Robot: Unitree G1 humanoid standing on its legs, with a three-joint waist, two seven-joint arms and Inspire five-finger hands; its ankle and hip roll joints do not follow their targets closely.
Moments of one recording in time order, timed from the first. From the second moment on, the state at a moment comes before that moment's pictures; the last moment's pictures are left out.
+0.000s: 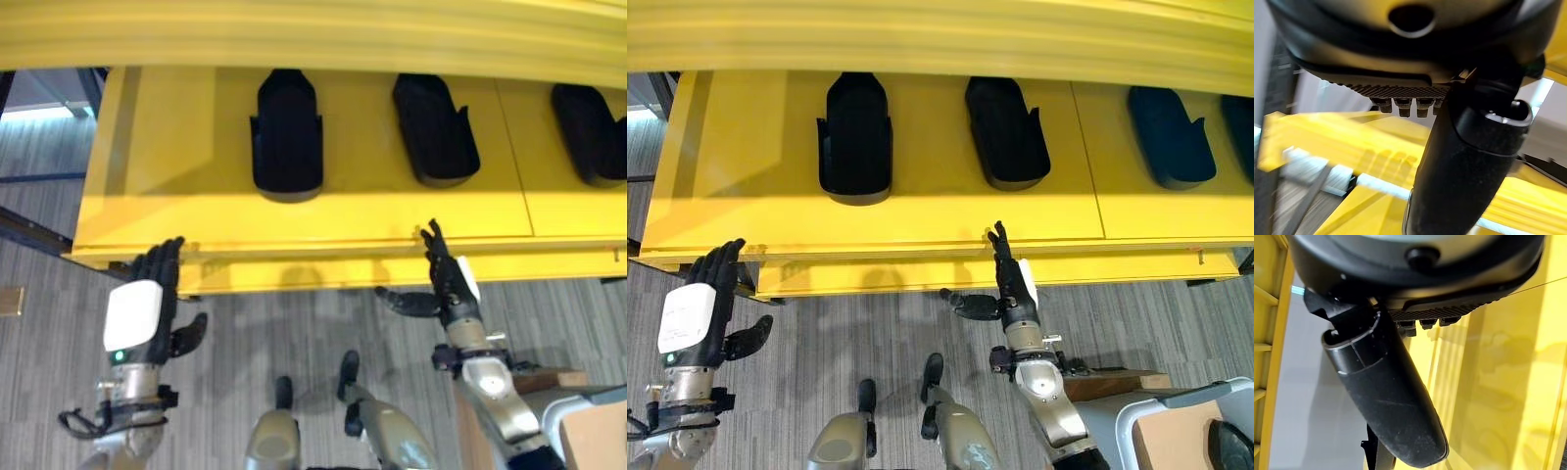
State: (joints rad) left arm 0.28 0.69 0.04 -0.09 0.74 -0.12 0.54; right arm -0.02 -0.38 0.23 -0.04 0.20 -0.15 -0.22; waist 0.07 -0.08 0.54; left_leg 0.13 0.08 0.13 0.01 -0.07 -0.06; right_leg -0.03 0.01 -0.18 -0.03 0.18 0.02
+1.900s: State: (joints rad) left arm 0.15 0.60 -0.20 0.00 0.79 -0.13 0.42; right arm 0.08 -0.37 0.18 -0.08 0.18 -0.15 -0.23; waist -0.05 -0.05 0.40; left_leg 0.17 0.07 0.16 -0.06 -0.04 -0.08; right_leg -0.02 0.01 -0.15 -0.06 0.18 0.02
